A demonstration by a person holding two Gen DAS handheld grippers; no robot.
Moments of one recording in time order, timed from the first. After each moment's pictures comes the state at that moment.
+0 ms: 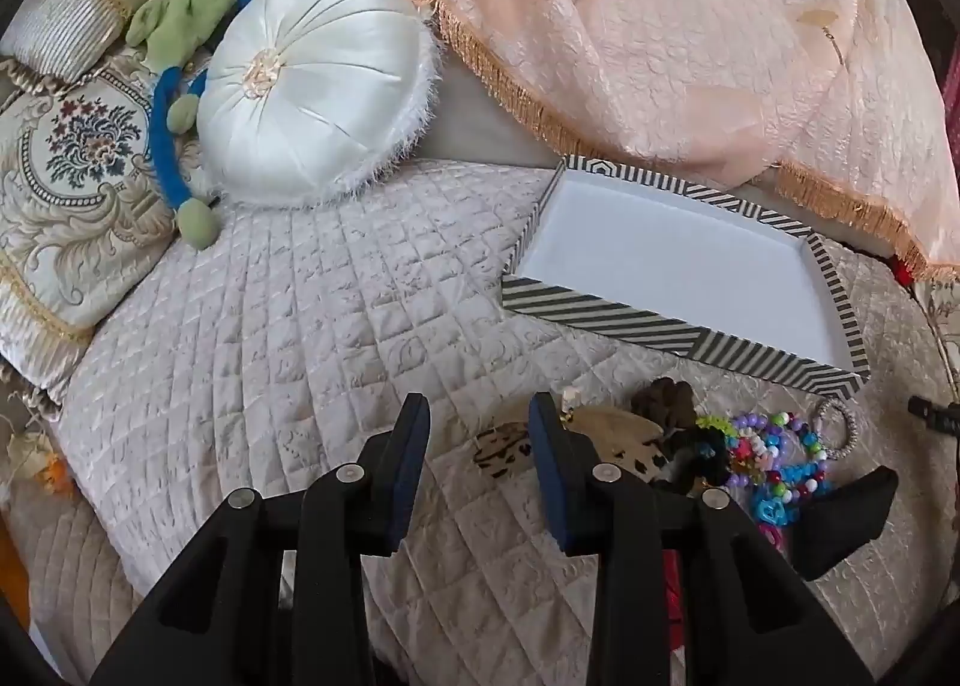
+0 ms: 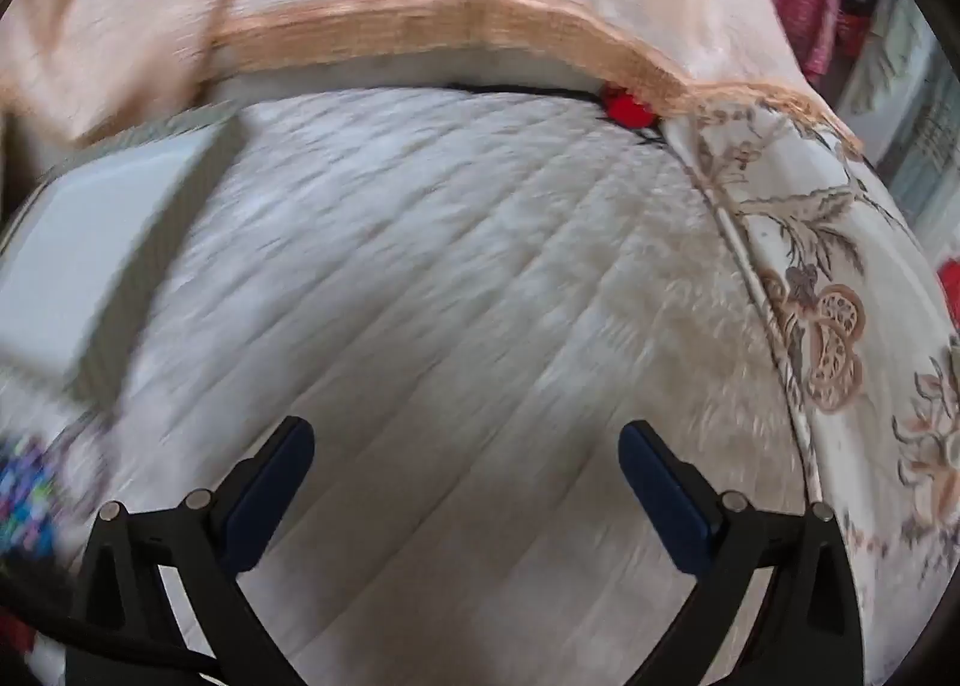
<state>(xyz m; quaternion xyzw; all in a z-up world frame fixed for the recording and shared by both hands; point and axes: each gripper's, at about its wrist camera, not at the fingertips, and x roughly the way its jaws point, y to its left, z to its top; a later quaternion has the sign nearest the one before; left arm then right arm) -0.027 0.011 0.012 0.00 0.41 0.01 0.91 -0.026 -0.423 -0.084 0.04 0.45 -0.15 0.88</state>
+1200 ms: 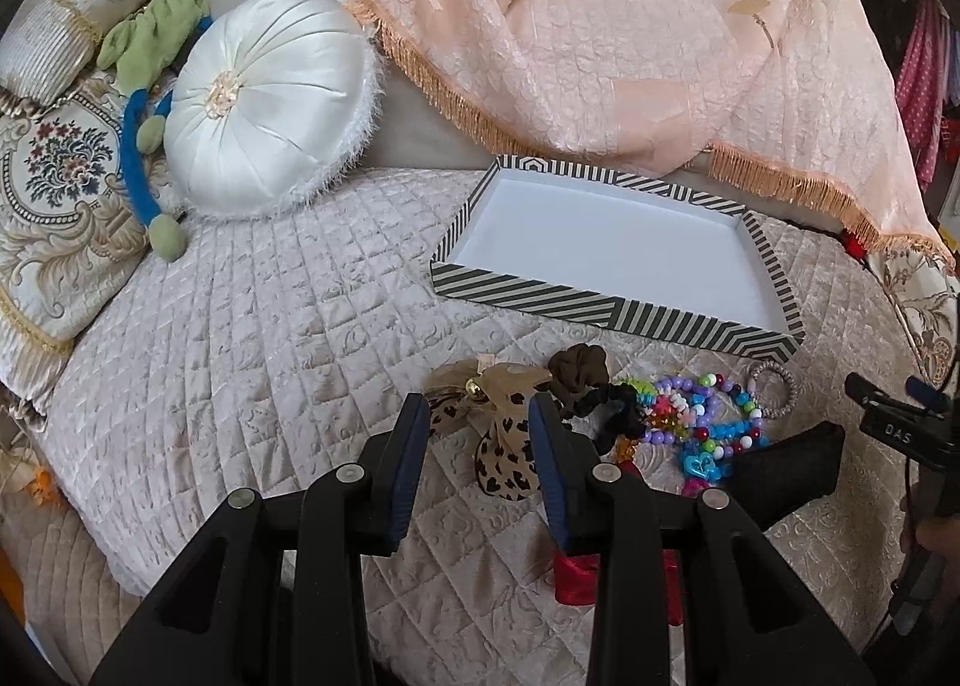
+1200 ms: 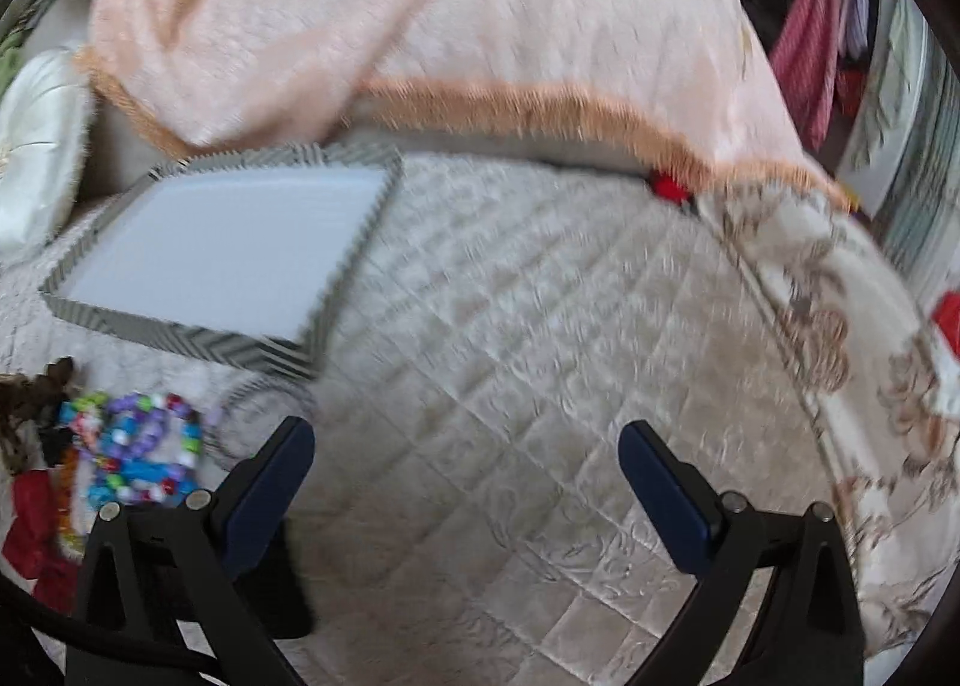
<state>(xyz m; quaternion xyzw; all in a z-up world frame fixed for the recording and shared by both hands) -0.061 -0.027 0.015 0.01 0.40 -0.03 0.92 -0.062 -0.332 -0.066 0.02 0.38 -0.15 0.91</state>
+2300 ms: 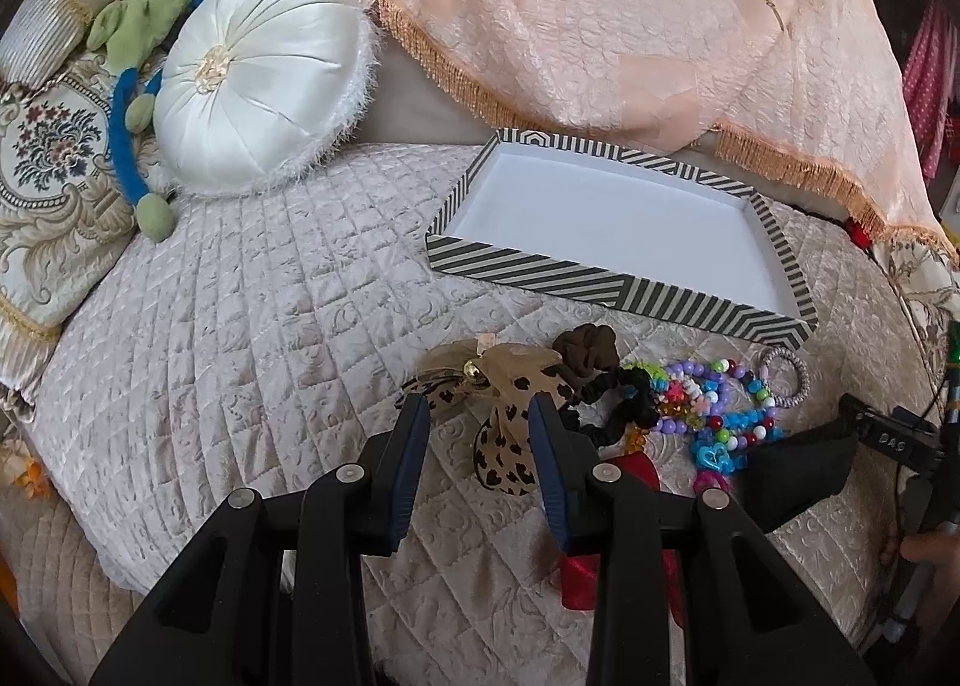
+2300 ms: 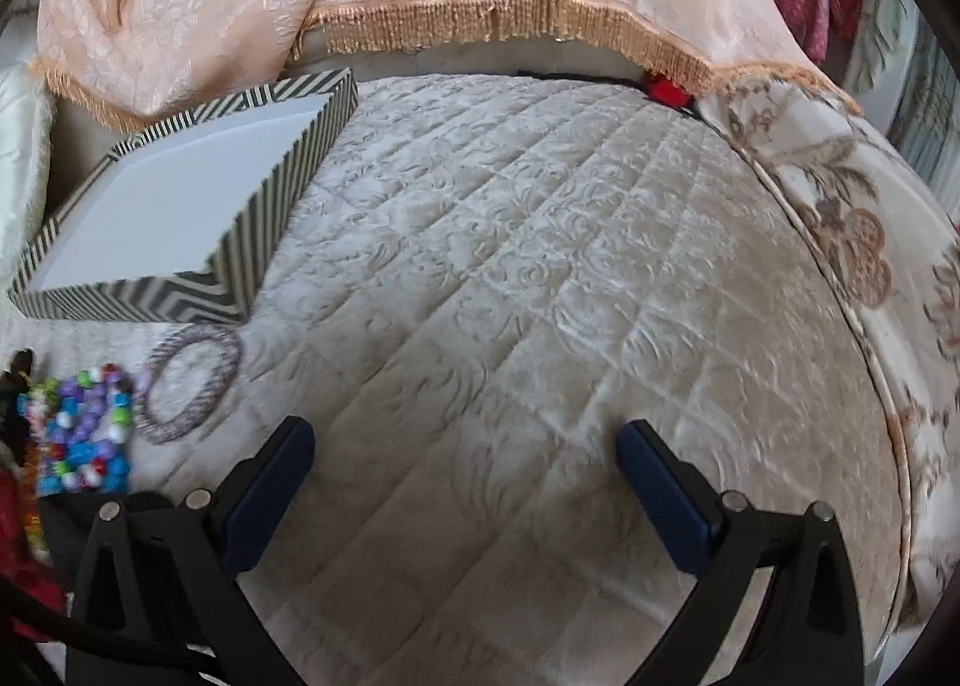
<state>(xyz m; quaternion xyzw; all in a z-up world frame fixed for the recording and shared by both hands) -0.051 -0.026 -0.001 0.01 0.42 -0.04 0.91 -0.061 -0.354 -0.105 0.09 0.42 -0.16 0.89</state>
